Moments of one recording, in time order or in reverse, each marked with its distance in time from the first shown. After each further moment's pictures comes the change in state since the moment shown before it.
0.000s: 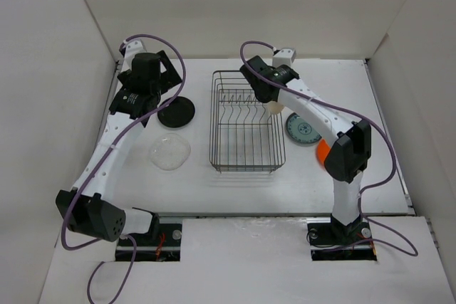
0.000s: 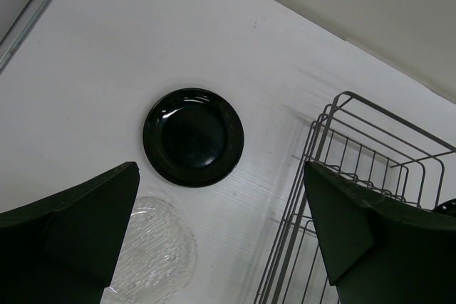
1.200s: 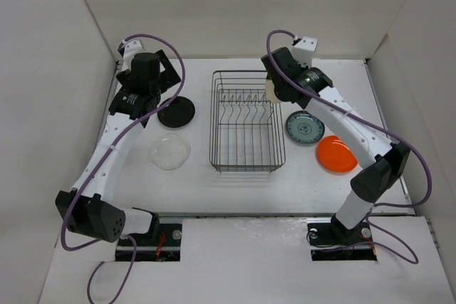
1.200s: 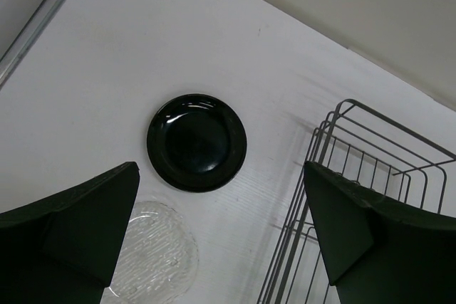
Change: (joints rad) left arm 0.001 -0.006 -0.004 0.013 -0.022 0.003; right arm -0.020 -0.284 -0.131 0.209 -0.108 -0.100
